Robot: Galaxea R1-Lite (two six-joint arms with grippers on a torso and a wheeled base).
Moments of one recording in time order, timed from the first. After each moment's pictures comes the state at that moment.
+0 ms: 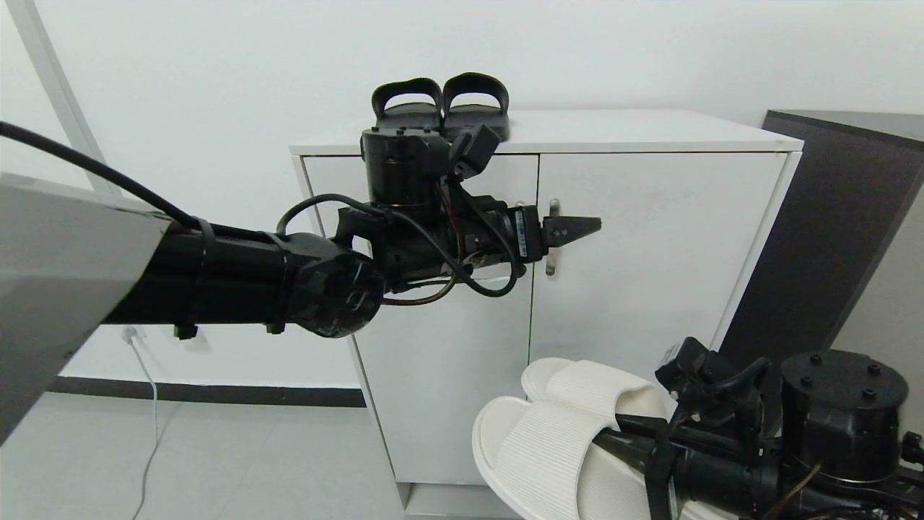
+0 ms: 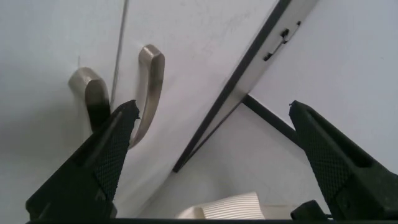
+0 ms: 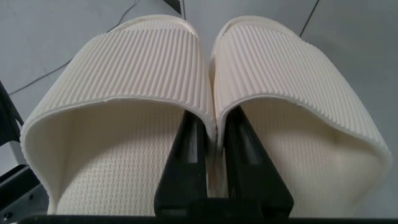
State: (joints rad) left arm -0.60 1.98 -1.43 -0.51 -0.44 -0.31; right arm 0.76 1.61 -0.38 -0.94 0.12 -0.01
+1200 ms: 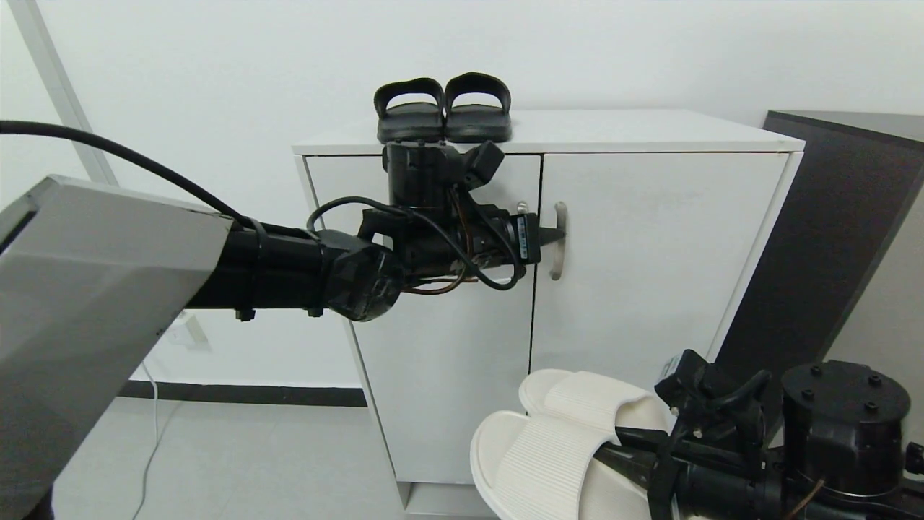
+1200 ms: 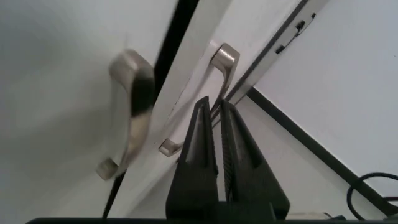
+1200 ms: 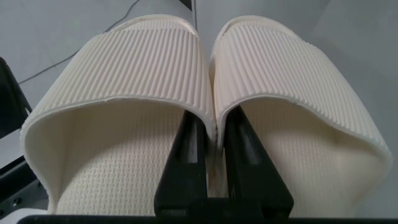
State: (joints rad) left arm -0.59 2.07 -1.54 -0.43 -0.46 -0.32; right arm 0.78 1.61 -0.36 -0.94 0.13 -0.01
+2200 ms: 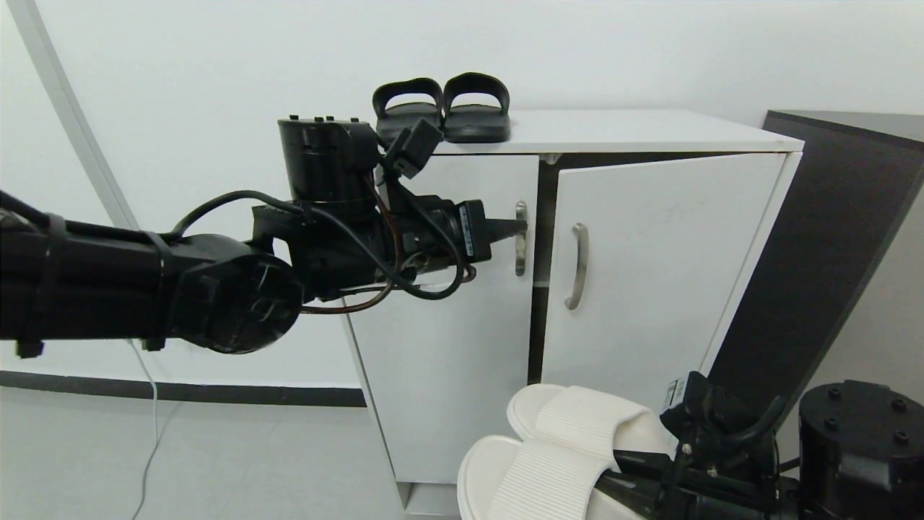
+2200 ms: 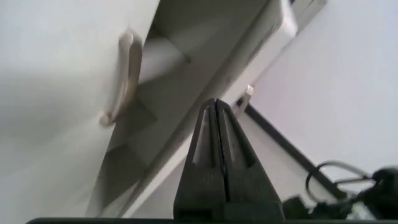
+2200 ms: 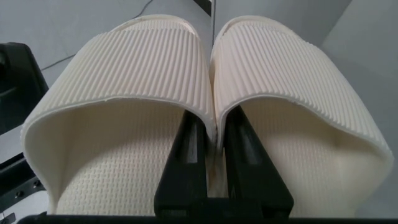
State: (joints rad) left arm -0.56 1.81 -1.24 -0.51 -0.46 -0.38; right arm 0.85 1.57 -0.32 -0.94 0.13 -0.03
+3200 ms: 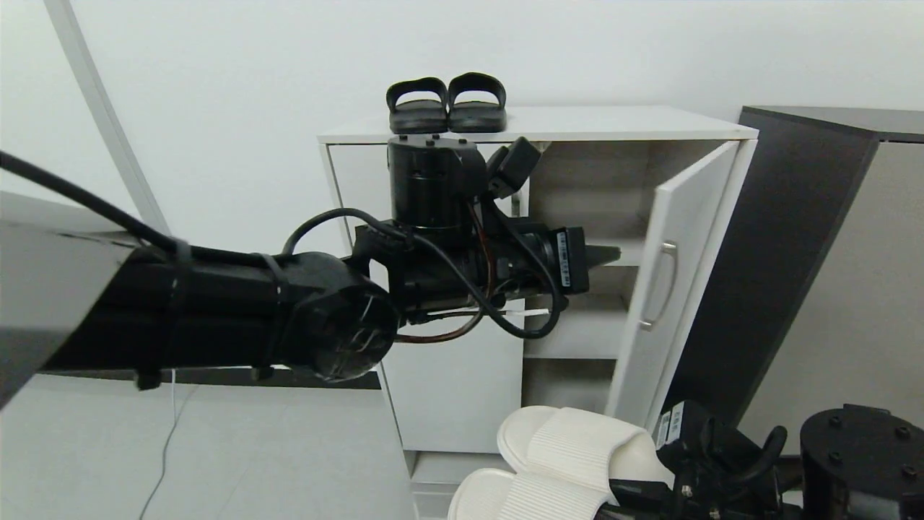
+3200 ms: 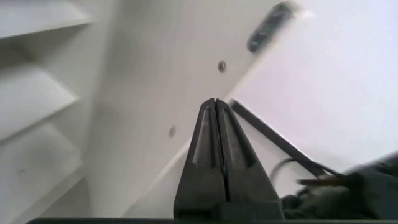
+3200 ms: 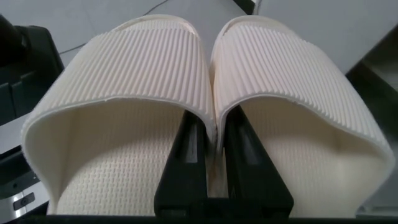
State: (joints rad) left arm -0.72 1.91 -1.34 -0.53 -0.45 -0.43; right arm 0.91 1.56 -0.30 -0.93 0.12 -0.03
